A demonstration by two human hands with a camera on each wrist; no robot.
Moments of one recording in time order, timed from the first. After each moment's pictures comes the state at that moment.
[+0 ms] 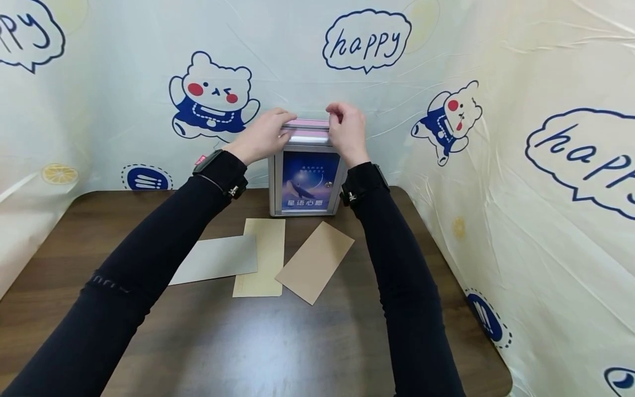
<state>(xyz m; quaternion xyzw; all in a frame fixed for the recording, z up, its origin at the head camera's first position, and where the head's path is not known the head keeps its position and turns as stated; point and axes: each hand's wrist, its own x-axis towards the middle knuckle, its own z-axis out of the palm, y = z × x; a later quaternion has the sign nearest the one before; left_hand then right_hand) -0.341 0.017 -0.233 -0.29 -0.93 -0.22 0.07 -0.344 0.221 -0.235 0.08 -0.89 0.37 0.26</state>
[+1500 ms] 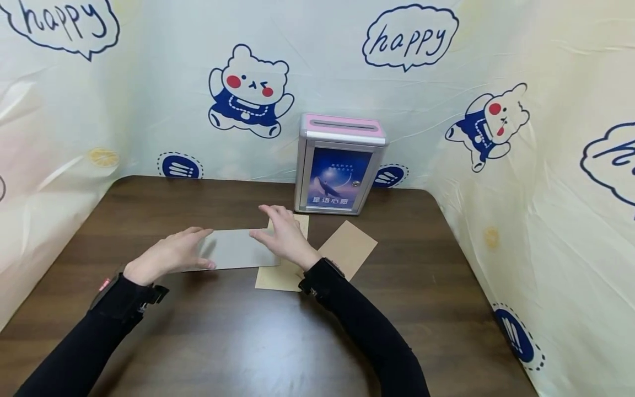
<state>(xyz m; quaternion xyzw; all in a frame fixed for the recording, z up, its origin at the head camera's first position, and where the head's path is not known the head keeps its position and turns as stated) -0.168 -0.184 -0.399 -0.13 -0.97 -0.18 -0.12 -0.224 0.080 -0.413 0.25 -0.91 0.34 -0.03</state>
